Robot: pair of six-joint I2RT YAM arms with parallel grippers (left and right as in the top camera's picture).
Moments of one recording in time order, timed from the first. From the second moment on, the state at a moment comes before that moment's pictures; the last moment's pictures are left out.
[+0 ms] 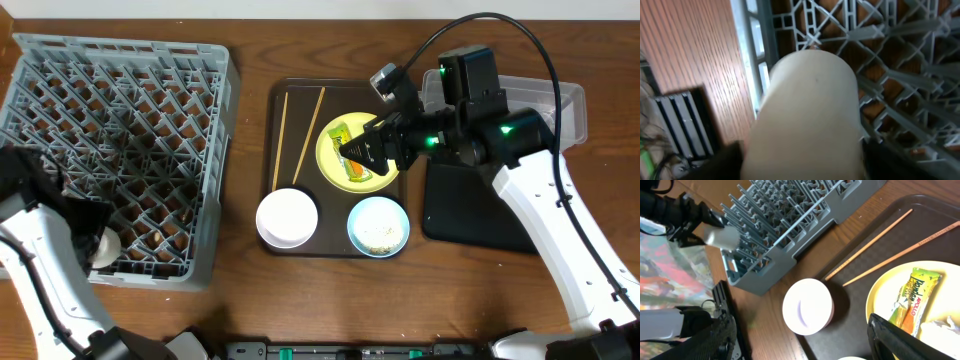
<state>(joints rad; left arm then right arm) 0.68 1.38 1.19 -1.23 -0.10 -0.72 0.35 1.53 1.43 -0.77 -0.80 -0.03</state>
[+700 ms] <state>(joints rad) 0.44 1.21 1.28 -1.20 0.39 -0.31 0.44 1.54 1.43 -0.77 -0.46 0.11</state>
